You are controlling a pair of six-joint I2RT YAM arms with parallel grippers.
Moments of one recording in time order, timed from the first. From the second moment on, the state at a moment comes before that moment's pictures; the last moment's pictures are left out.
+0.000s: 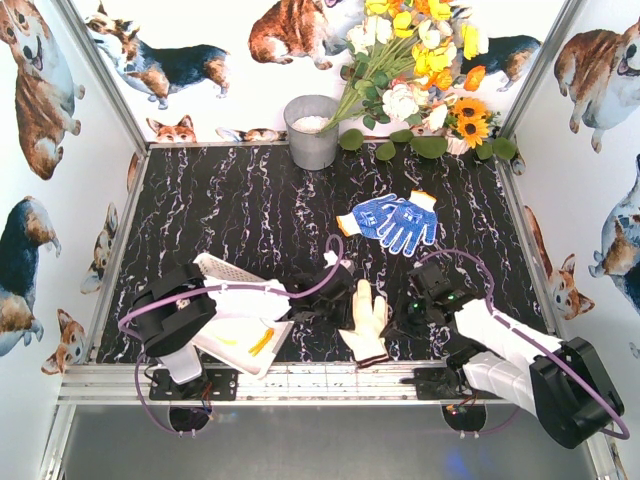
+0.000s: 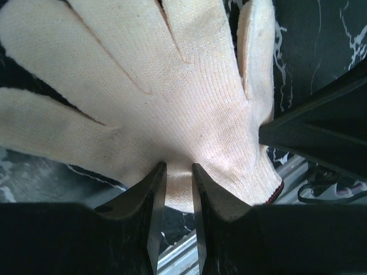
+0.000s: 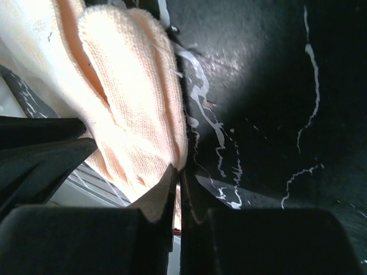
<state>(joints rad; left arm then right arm) -1.09 1.70 0.87 -0.10 0.07 -0.91 0.46 1.02 0.34 -0.47 -0.38 0.84</state>
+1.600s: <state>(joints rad) -0.97 1.74 0.86 0.02 0.14 -0.83 0.47 1.16 0.22 0.13 -0.44 1.15</state>
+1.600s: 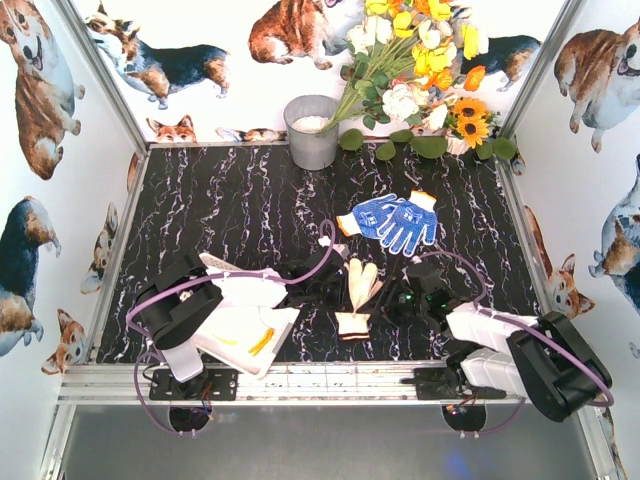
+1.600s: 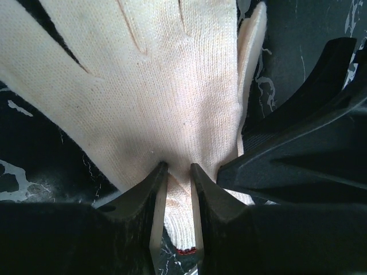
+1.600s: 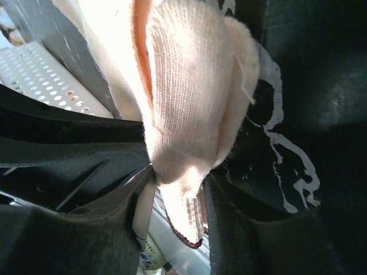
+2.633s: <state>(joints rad) -0.98 1.63 0.76 0.00 0.07 -1.17 0.48 1.09 0.22 -0.01 -0.39 1.18</state>
